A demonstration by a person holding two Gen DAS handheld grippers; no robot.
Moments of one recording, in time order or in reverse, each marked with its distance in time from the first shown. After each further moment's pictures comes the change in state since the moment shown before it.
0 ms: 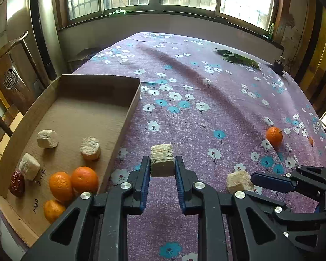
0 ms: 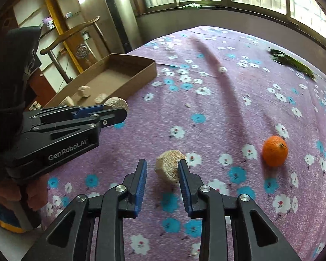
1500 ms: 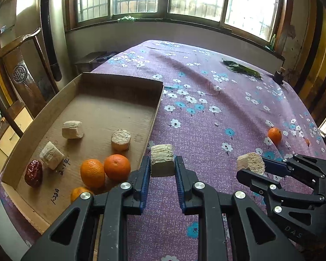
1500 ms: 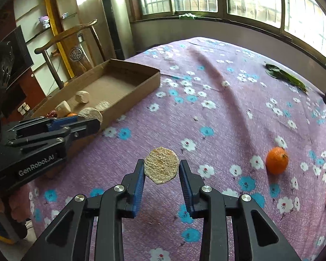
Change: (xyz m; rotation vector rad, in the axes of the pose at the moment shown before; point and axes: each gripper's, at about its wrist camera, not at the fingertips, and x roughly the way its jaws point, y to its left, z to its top) left arm -0.031 0.038 -0.019 -0.038 -0.060 -0.003; right arm 0.006 0.038 0.008 -0.027 -0.068 -0.091
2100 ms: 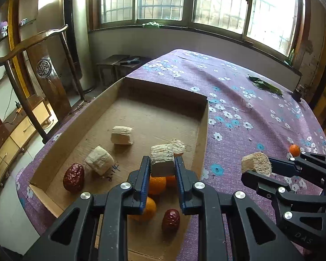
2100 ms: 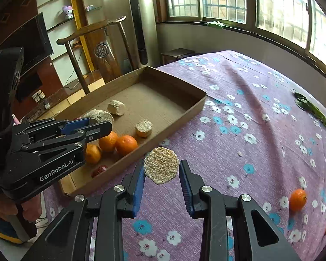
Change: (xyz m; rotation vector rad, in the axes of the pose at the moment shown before) left arm -0.018 0.064 0.004 -0.087 -0.047 0.097; right arm 0.016 0.062 0.042 -0.126 -0.004 0.070
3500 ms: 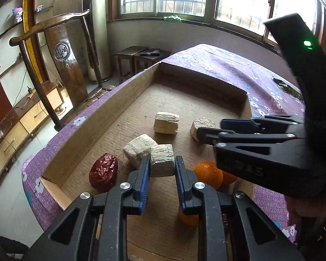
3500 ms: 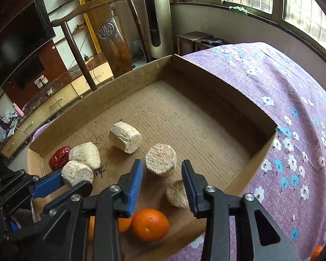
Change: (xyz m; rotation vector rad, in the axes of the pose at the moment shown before) left arm 0.023 0.051 -0.011 -0.077 0.031 0.082; right arm 0.121 0.034 0.074 -0.038 0.125 0.057
